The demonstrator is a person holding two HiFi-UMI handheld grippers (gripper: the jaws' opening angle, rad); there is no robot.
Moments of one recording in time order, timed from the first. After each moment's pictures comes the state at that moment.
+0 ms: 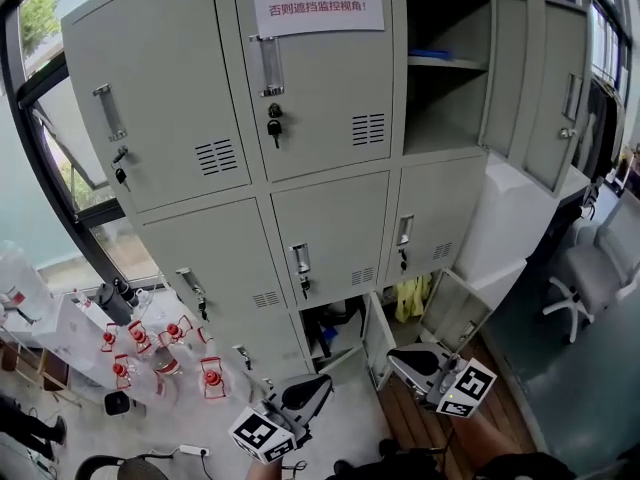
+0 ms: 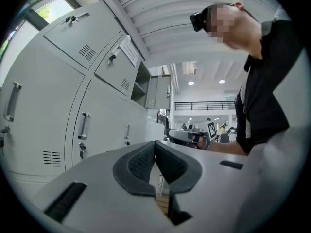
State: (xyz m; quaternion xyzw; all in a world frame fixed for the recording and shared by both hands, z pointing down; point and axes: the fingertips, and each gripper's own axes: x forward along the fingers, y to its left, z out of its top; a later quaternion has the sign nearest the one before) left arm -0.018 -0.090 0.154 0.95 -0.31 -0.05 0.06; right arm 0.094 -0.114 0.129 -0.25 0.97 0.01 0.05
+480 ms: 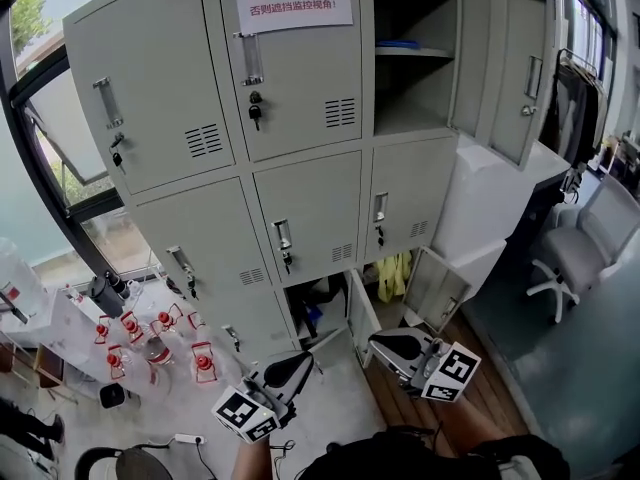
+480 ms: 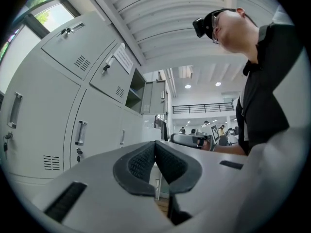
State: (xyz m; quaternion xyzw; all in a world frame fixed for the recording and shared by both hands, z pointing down) left arm -0.019 -0.050 0.130 0.95 -0.30 -0.07 0.03; right arm 0.094 -0.059 0.116 -0.25 0.97 0.00 0.06
